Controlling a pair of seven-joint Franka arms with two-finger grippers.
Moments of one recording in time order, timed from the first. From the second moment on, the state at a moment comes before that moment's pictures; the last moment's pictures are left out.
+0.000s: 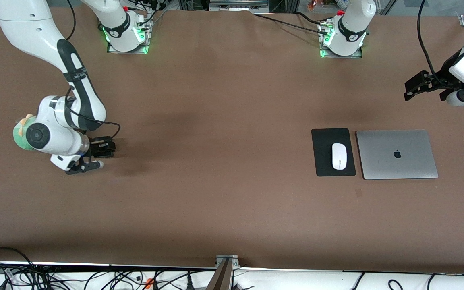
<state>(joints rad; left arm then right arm) 0.01 -0.05 -0.04 -1.68 0.01 1.59 -0.05 0.12 0.51 -0.15 -1.98 0.08 2.34 -0.30</state>
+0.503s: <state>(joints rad) 0.01 -0.05 -0.04 -1.68 0.01 1.59 -0.05 0.11 0.49 -0.21 -2.12 0.21 2.61 -0.35</state>
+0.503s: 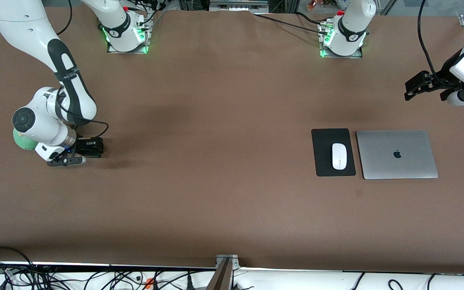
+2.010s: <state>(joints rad) 0.01 -0.05 -0.05 -1.67 0.01 1.59 -0.05 0.12 0.19 -0.20 -1.83 0.22 1.91 -0.23</state>
